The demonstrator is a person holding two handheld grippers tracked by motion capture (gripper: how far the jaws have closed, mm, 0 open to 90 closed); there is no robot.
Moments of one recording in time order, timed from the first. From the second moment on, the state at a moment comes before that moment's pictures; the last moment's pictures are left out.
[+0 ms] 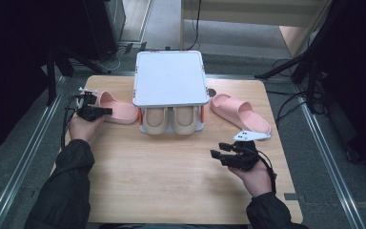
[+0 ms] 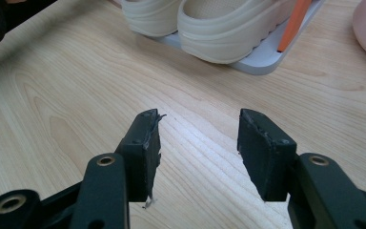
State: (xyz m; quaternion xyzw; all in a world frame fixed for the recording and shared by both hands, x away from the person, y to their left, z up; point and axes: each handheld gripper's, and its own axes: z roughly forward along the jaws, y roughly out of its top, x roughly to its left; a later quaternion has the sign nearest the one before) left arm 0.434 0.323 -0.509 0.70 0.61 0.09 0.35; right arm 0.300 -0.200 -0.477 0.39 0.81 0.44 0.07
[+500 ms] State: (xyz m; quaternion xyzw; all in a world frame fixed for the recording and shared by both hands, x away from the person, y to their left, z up) left arm 0.425 0.332 -0.509 0.70 0.61 0.09 0.35; right arm 0.306 -0.193 -0.477 0.37 0.81 0.44 0.07
